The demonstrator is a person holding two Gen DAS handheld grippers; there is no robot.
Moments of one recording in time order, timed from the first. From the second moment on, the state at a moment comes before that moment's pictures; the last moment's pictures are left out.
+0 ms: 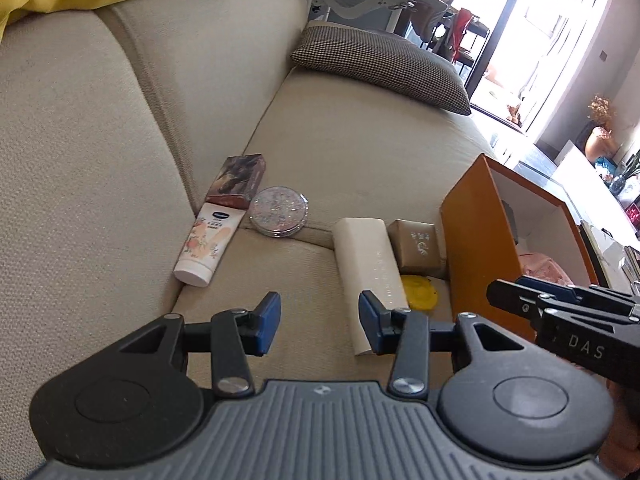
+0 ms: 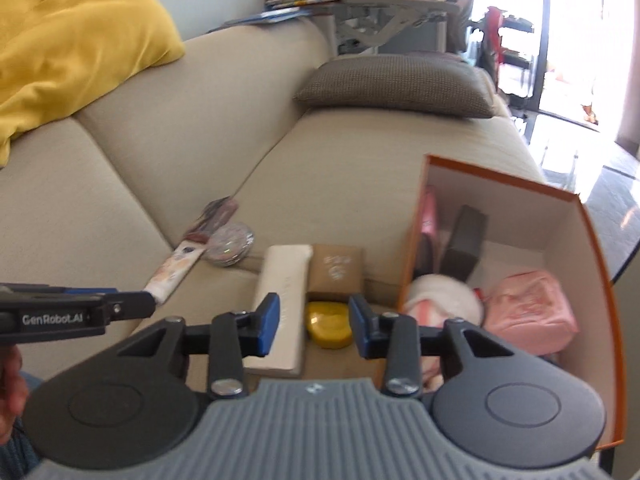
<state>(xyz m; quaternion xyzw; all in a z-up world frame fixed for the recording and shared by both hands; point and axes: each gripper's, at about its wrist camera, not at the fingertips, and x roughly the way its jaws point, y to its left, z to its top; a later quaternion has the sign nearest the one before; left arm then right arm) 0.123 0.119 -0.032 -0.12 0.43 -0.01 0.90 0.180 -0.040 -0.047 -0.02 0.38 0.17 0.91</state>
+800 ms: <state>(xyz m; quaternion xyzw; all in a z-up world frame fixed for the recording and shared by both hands) 0.207 0.131 -0.091 -0.18 0.48 -0.07 0.85 0.311 0.008 -0.097 -0.14 0.49 0.16 0.84</state>
